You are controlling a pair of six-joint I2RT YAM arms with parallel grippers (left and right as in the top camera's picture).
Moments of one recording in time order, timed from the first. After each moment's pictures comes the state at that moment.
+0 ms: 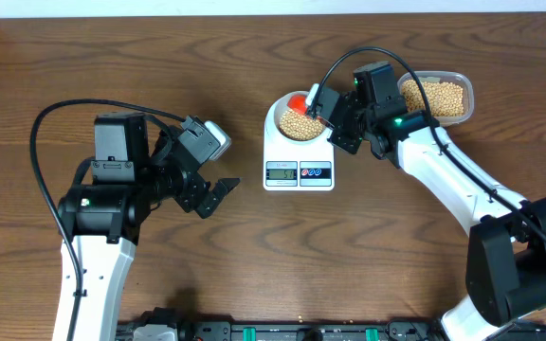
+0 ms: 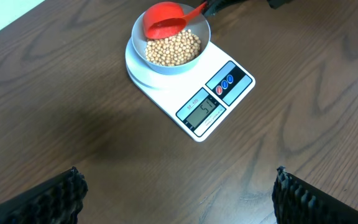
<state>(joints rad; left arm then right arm) -0.04 1.12 1.10 -0.91 0.54 0.65 0.38 1.78 1.23 -0.35 -0.29 -0.71</state>
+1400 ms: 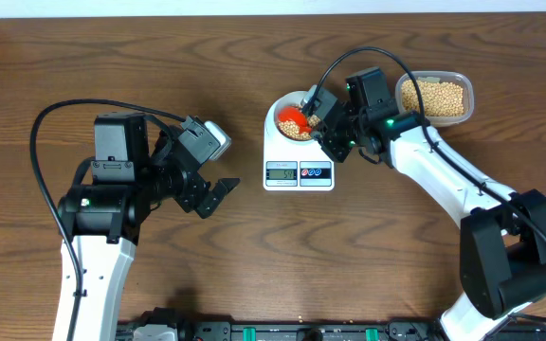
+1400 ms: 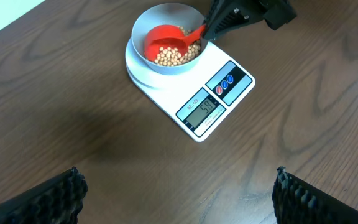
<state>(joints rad) -0.04 1.12 1.10 -0.91 0.54 0.65 0.39 1.82 1.23 -0.37 -0.42 -0.43</state>
